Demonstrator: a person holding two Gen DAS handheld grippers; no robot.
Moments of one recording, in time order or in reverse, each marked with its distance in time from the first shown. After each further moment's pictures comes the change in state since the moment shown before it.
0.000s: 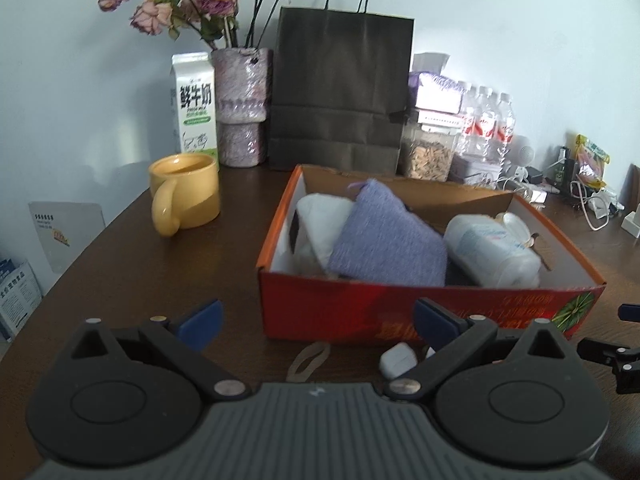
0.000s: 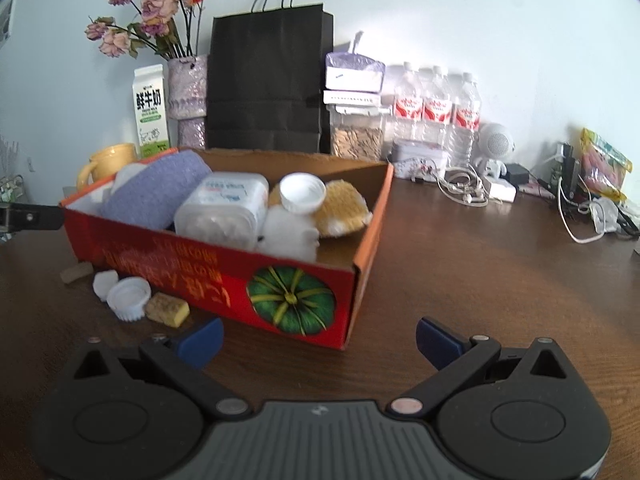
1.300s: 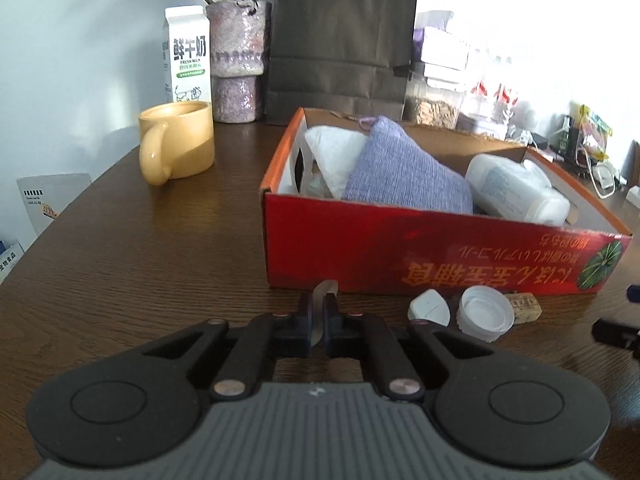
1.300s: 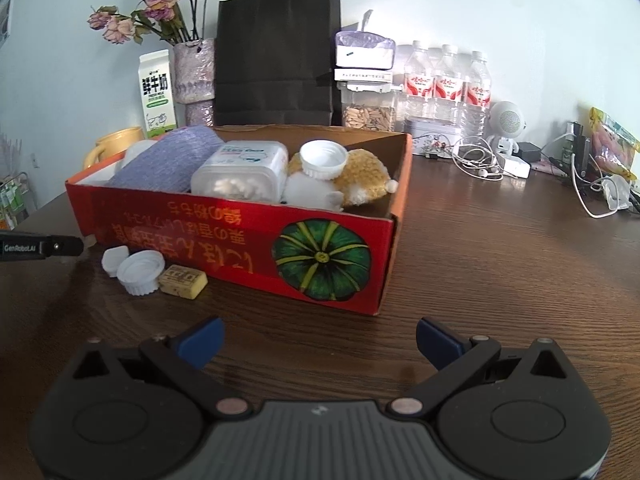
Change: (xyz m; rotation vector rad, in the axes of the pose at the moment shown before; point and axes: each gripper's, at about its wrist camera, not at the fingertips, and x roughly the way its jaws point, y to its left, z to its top) left arm 0.032 0.011 -0.030 0.007 0.066 -0.028; right arm 0.009 0.018 -0.018 0.012 0.021 0.035
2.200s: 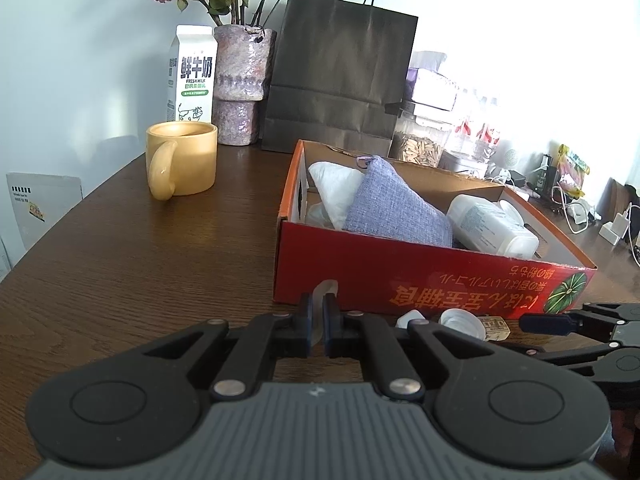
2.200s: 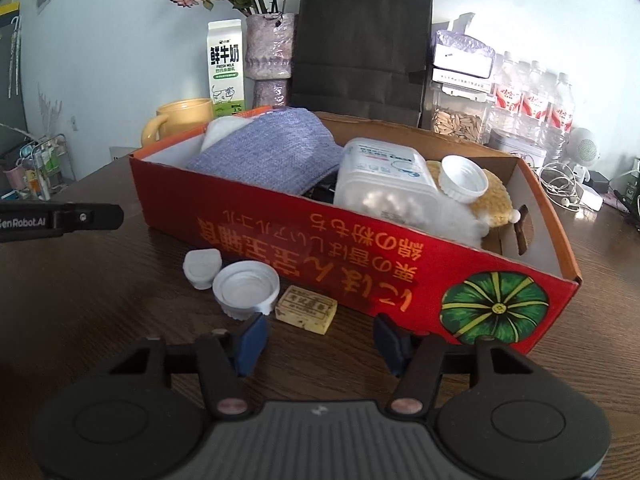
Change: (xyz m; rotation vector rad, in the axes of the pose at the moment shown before) left arm -0.027 0.020 0.000 -0.061 -0.076 -0.085; right arm 0.029 0.079 0.022 -0.117 0.046 0.093
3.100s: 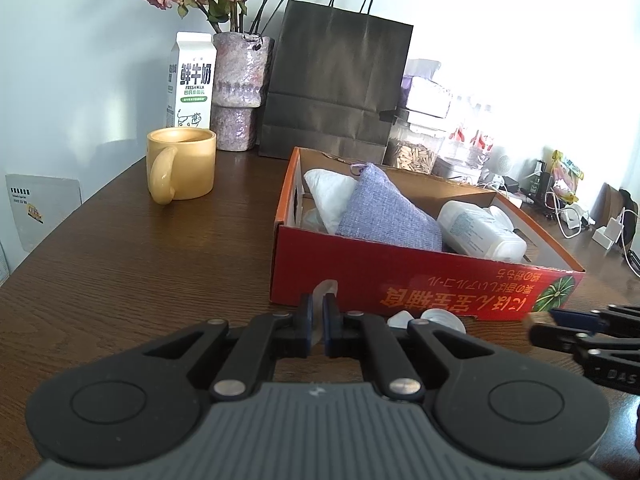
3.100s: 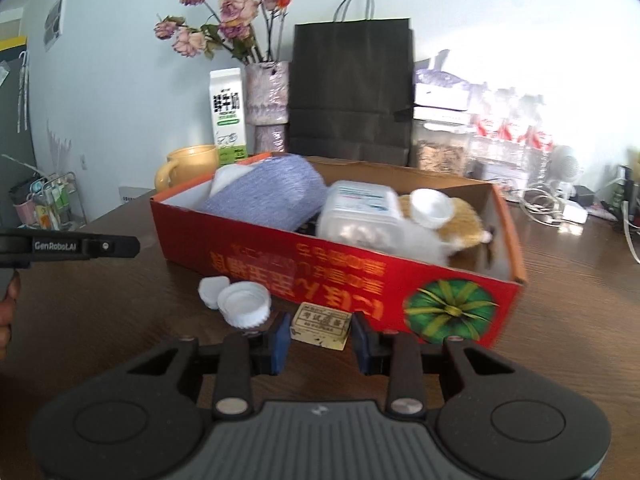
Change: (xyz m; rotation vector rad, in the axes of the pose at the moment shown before) left arm -0.013 -0.001 -0.001 -0.006 -0.017 -0.013; right arm -0.051 -0.020 -0.014 0.045 -0.129 0.014
